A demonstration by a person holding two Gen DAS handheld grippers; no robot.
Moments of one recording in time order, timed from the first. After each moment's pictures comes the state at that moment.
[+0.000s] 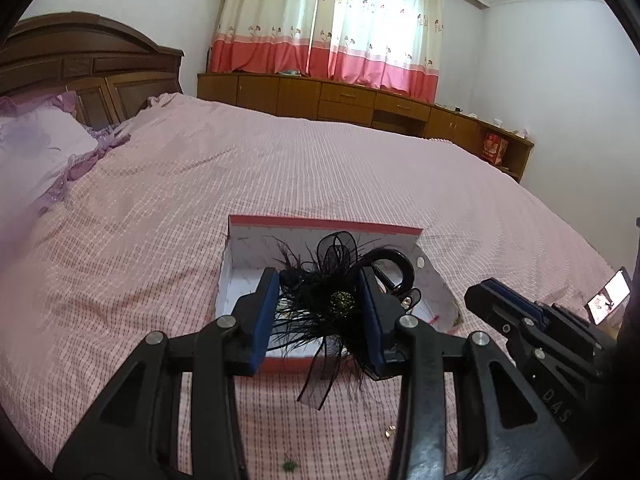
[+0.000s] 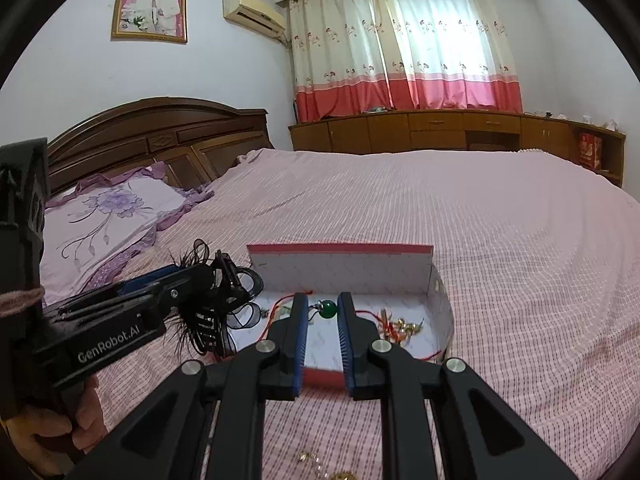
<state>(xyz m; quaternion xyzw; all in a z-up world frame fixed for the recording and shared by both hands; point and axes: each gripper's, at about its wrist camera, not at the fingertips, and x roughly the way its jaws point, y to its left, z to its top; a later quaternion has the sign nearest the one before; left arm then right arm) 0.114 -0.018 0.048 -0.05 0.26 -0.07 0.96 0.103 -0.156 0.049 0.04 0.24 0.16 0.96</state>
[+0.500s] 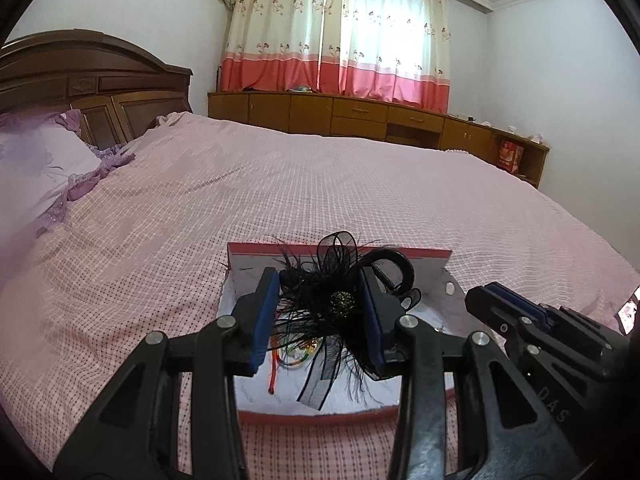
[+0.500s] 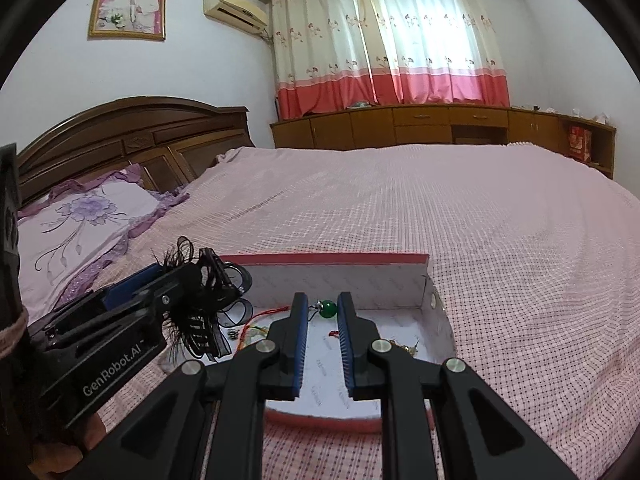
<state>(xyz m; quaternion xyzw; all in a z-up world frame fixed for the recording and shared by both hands) 0.157 -0.030 0.031 -0.04 0.23 -0.04 0.97 0.157 -0.157 0.030 0.05 0.25 0.13 0.96</state>
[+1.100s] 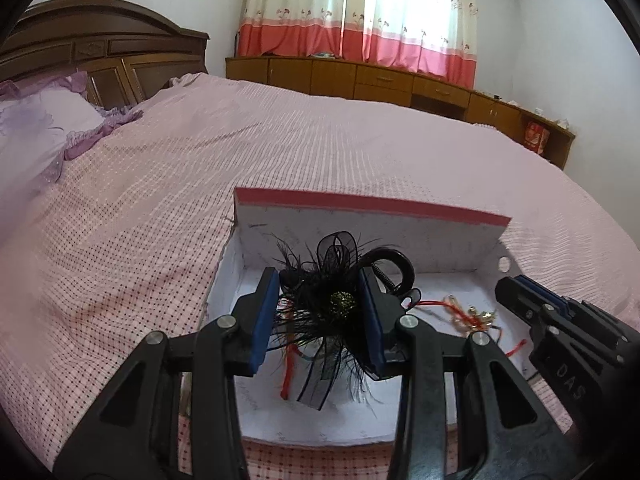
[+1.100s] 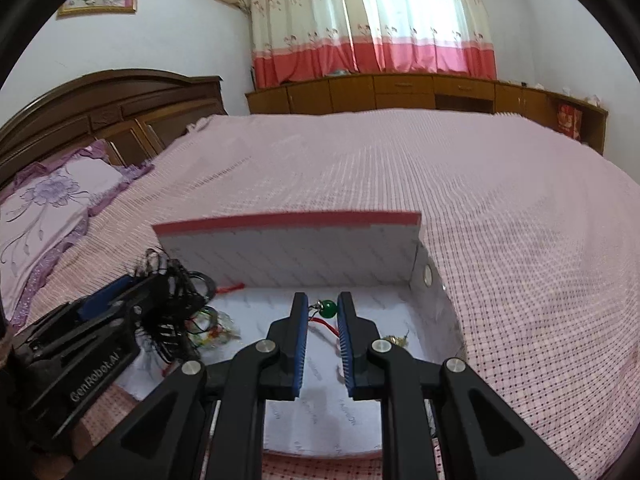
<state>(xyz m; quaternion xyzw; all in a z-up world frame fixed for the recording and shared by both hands) 0.202 -0.021 -0.021 -0.04 0.29 0.00 0.96 0.213 -0.159 -0.020 0.04 0.30 0.09 0.95</state>
